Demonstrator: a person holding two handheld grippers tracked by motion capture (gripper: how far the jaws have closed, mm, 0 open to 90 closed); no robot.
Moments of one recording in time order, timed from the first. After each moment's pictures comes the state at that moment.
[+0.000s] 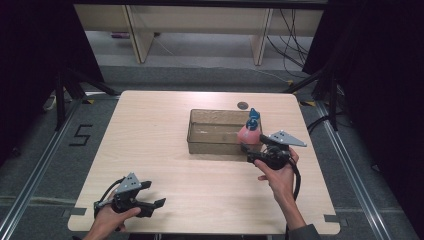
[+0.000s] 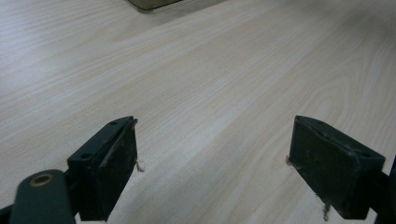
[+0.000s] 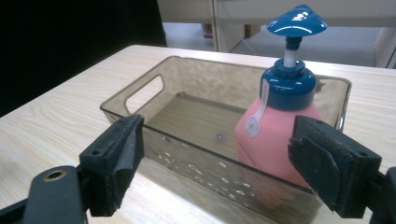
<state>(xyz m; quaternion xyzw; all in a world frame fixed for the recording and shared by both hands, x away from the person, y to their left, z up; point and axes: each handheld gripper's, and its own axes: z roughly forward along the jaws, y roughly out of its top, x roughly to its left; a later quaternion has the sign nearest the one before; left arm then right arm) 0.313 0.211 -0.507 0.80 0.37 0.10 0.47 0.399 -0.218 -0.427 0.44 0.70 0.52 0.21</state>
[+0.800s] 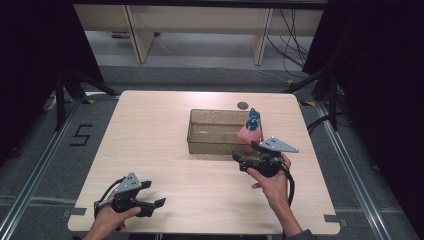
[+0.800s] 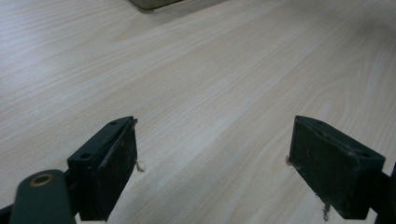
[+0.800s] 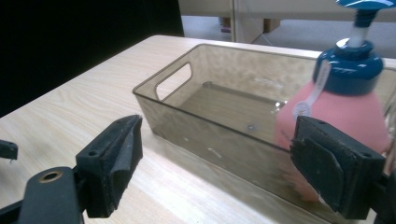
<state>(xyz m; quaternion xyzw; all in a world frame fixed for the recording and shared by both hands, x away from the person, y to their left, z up) 0.313 0.210 -0.507 0.80 0.37 0.10 0.46 0.384 -0.198 -0.434 0.42 0.72 0.52 0.19</state>
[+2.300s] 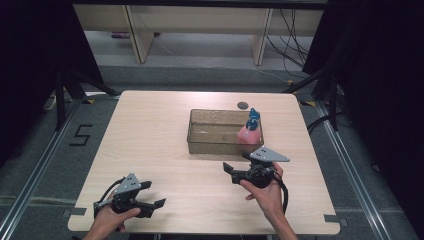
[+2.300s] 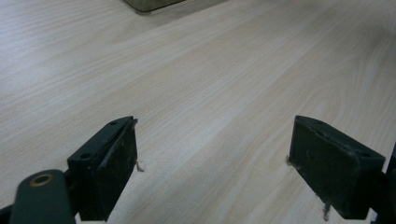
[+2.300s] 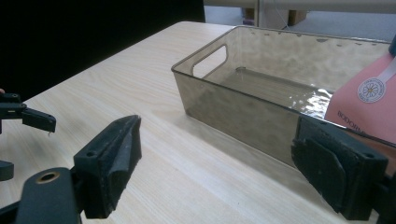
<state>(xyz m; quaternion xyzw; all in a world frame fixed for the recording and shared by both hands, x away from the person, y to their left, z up) 0.311 0.211 -0.506 0.80 0.36 0.10 0.47 0.362 -0.177 -0.446 0.40 0.74 0.52 0.15</state>
